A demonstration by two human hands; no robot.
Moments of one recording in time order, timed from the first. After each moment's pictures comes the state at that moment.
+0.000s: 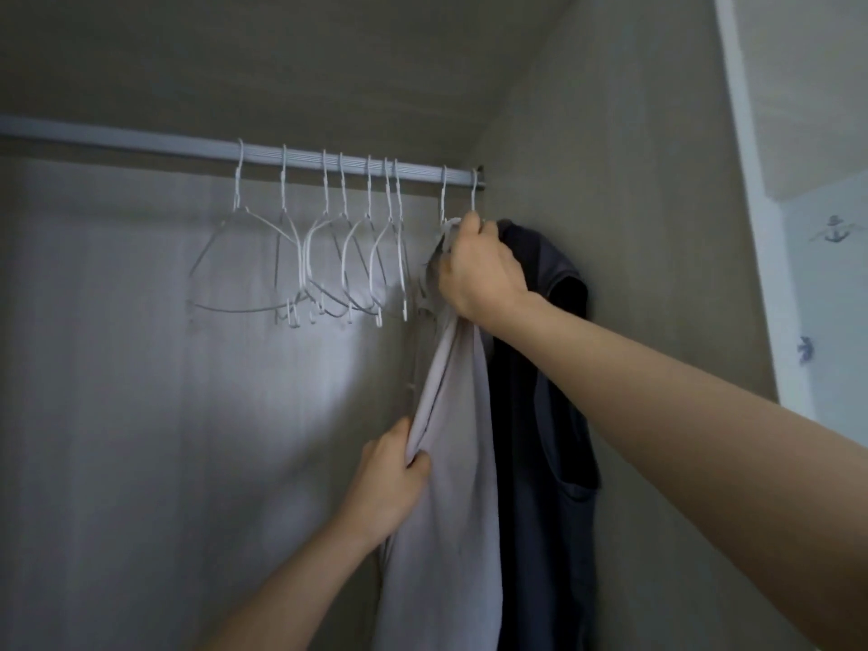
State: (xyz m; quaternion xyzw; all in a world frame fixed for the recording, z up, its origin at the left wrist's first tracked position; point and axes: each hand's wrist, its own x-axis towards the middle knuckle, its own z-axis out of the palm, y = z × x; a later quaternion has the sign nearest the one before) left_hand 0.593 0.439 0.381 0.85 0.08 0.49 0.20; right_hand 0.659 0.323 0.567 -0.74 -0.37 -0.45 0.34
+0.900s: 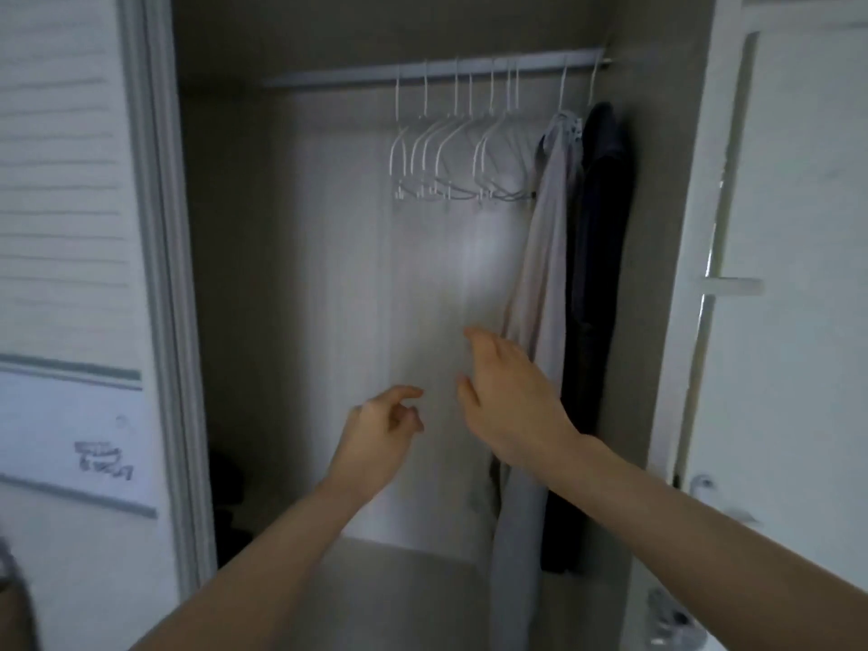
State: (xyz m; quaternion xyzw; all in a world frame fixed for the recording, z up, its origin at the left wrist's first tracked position) left_hand 0.412 0.252 0.261 0.78 0.33 0.48 0.24; right_hand 0.552 0.154 0.324 -0.65 -0.67 -0.21 0.31
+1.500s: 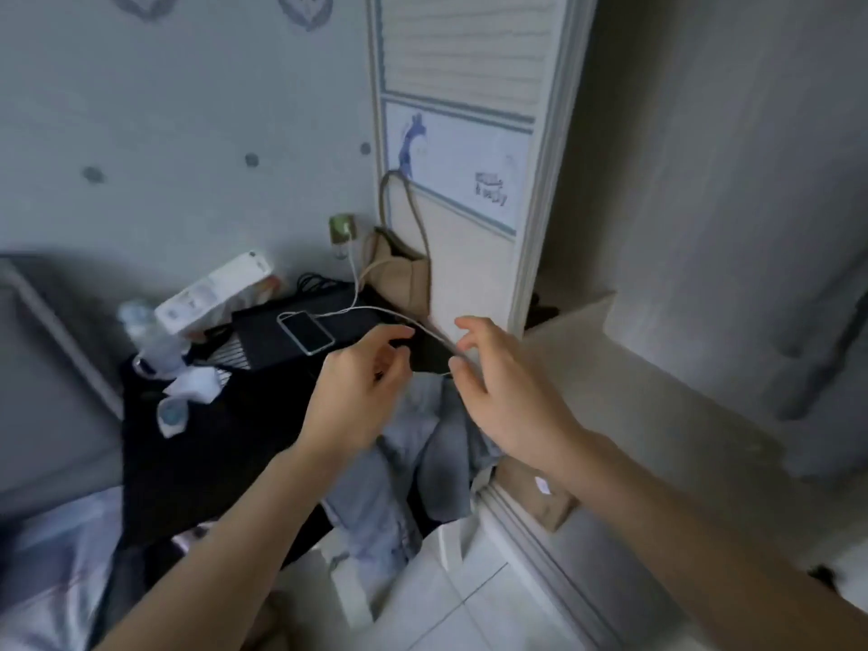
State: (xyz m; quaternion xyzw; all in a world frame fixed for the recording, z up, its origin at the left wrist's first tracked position) left_hand 0.121 -0.065 0.129 0.58 0.64 0.48 0.10; right_hand 0.294 -0.012 0.146 -0.37 -0.86 0.14 0.33
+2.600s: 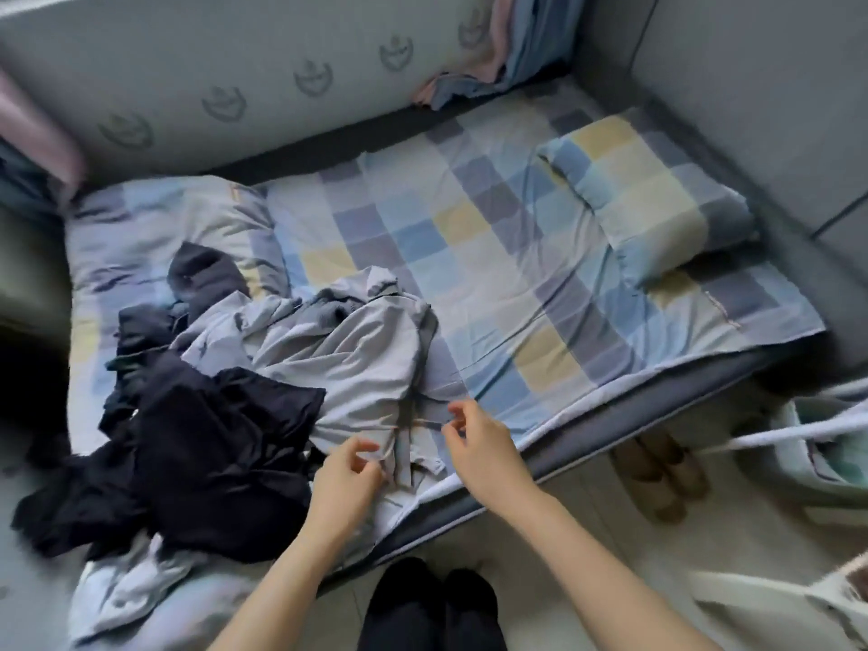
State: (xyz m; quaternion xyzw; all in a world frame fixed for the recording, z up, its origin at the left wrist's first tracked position) left_hand 0.213 -0.794 -0.163 -0.46 0.73 0.51 0.06; right_hand 0.087 -0.648 -0.137 0.19 -0.86 0.36 -0.30
